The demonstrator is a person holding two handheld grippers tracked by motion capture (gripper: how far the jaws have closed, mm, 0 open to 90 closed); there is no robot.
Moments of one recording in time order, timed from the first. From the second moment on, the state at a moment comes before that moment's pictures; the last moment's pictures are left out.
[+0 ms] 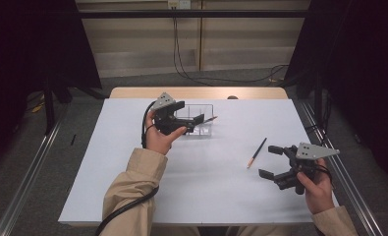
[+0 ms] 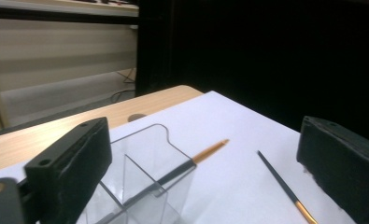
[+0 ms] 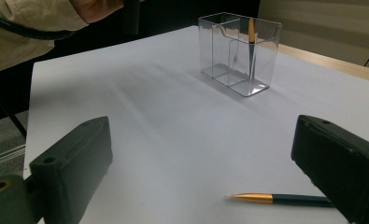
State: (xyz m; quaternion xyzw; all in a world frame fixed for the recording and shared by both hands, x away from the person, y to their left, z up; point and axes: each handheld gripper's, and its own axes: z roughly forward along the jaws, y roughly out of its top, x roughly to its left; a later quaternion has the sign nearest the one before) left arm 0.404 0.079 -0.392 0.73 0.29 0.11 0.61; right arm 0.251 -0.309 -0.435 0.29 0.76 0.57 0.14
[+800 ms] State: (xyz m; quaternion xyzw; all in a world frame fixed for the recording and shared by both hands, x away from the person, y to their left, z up) left arm 0.378 0.116 -0.400 0.72 0.27 0.11 0.63; right arm 0.251 -0.309 -0.435 0.28 0.76 0.57 0.14
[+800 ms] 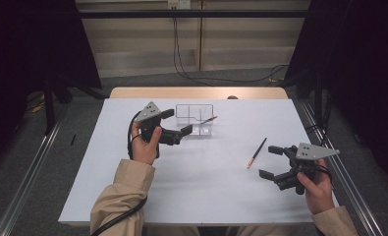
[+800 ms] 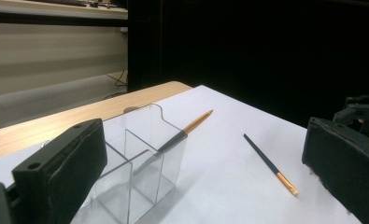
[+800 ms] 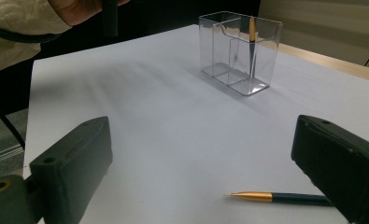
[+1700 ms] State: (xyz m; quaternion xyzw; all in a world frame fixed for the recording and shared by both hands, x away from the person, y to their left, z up) left arm 0.353 0.154 -0.409 0.73 0.25 0.12 0.62; right arm 0.250 -0.311 -0.435 0.28 0.76 0.57 0.14
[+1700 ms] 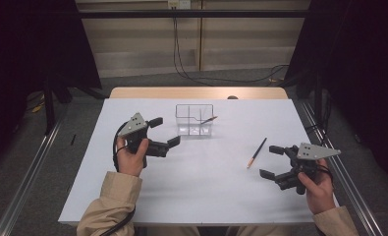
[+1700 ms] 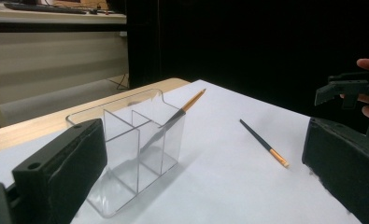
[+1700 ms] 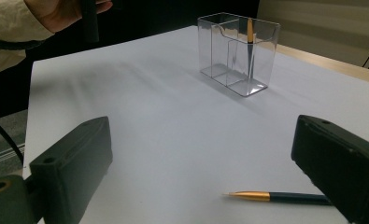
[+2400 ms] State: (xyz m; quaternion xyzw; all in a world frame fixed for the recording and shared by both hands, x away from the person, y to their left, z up) left arm 0.336 0.186 -0.412 0.73 0.26 0.14 0.62; right arm 0.250 -0.310 -0.435 0.28 0.76 0.57 0.14
